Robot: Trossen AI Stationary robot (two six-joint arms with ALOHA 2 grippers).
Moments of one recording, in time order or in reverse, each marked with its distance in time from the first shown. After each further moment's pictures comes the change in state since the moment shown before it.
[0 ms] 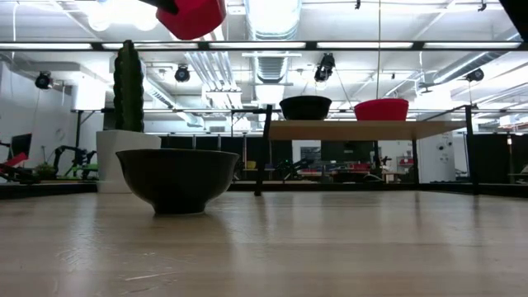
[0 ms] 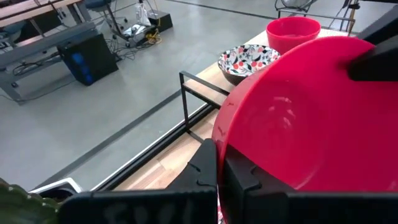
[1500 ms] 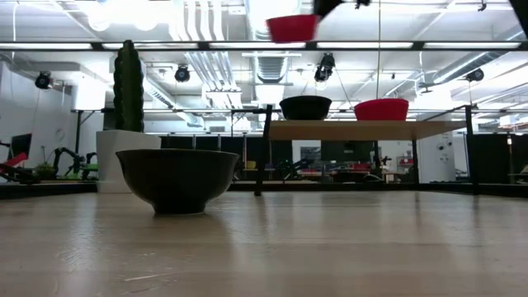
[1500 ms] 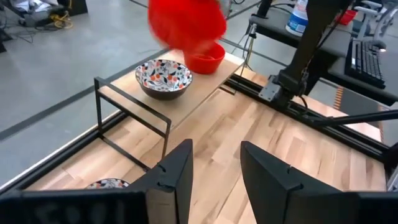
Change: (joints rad) left arm -0.023 -0.045 0.129 0.068 0.288 -0.010; right arm -0.409 -0.280 0.002 -0.562 -0.270 0.054
